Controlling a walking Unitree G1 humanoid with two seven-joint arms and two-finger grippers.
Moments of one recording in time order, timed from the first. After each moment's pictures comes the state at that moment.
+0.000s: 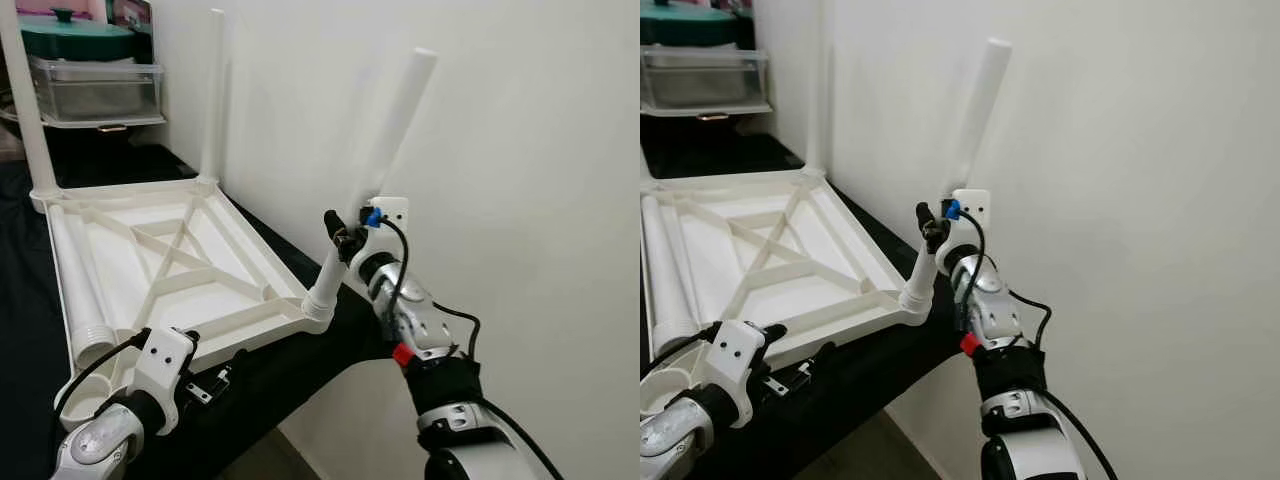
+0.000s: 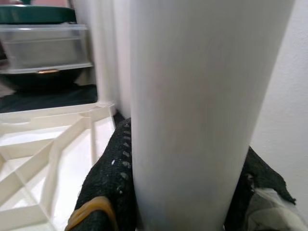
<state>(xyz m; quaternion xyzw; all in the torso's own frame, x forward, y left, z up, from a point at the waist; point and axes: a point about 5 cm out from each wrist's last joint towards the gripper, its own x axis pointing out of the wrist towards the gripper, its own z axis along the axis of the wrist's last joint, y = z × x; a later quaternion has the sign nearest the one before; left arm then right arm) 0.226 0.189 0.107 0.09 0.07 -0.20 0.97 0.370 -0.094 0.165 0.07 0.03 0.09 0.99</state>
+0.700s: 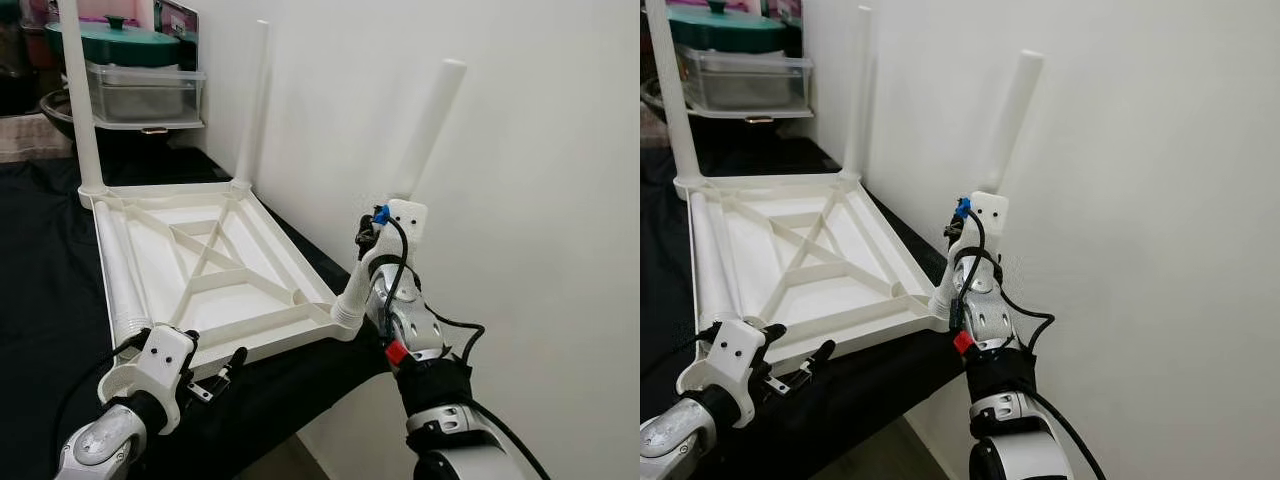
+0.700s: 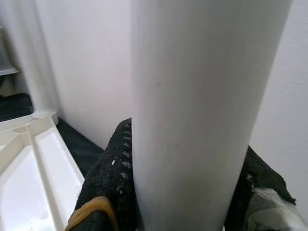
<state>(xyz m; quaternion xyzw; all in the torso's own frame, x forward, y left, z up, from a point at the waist) 0.225 0.189 0.106 0.08 0.07 -0.20 0.97 0.367 -0.109 0.161 0.07 0.05 -0.11 0.99</state>
